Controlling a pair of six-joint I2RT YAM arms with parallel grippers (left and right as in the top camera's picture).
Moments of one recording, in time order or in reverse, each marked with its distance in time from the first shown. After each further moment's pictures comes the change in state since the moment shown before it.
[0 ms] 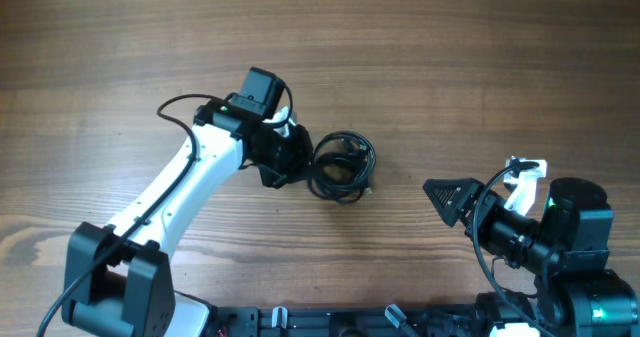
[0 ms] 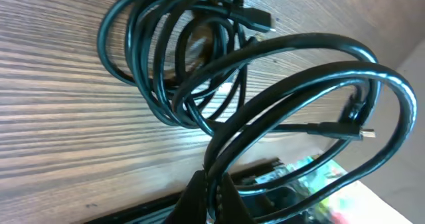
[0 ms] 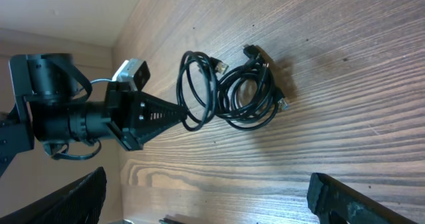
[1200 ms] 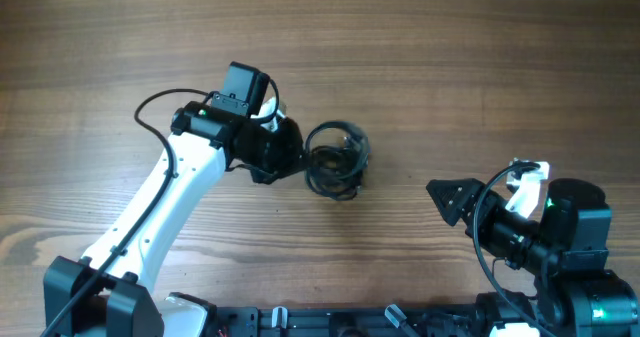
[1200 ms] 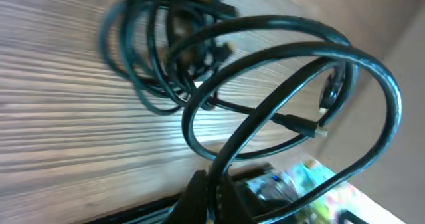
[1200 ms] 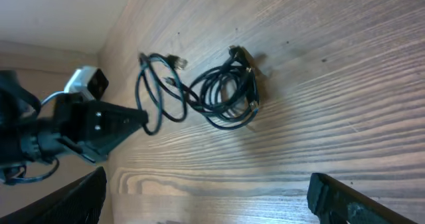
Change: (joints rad) left arm 0.029 -0.099 0.021 -0.031 -0.025 0.005; right arm 0.000 0.000 0.000 -0.024 0.051 0.000
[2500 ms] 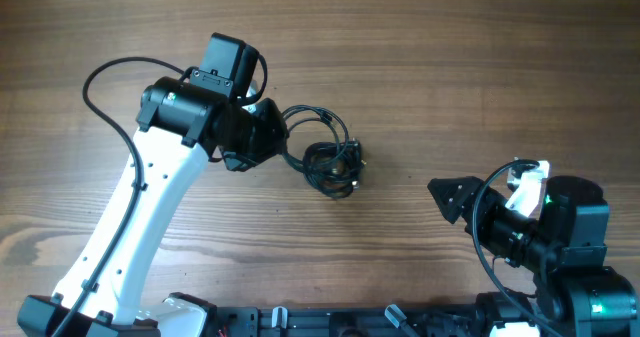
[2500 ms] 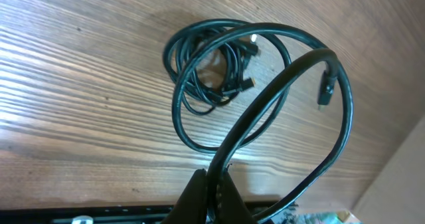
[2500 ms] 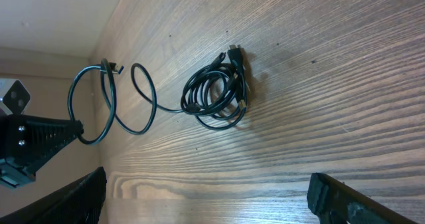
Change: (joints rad) left arm -0.007 -0.035 0.305 -0.341 -0.305 -0.027; right arm 0.000 0.016 0.000 -0.003 0.026 0.000
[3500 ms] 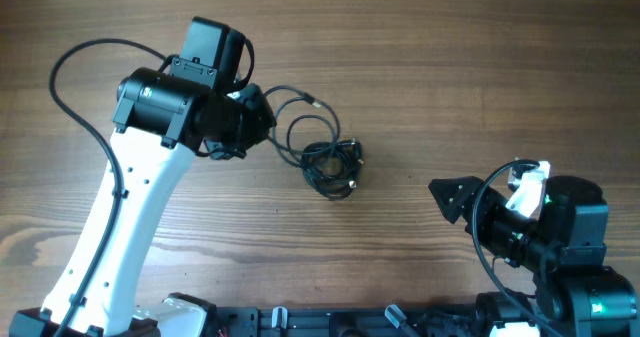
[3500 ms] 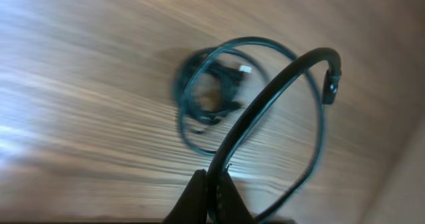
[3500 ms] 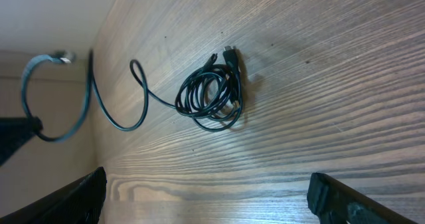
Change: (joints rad) left arm 0.021 -0.001 0.143 -0.055 -0.065 0.027; right arm 0.000 0.002 0.000 -0.008 0.014 0.000
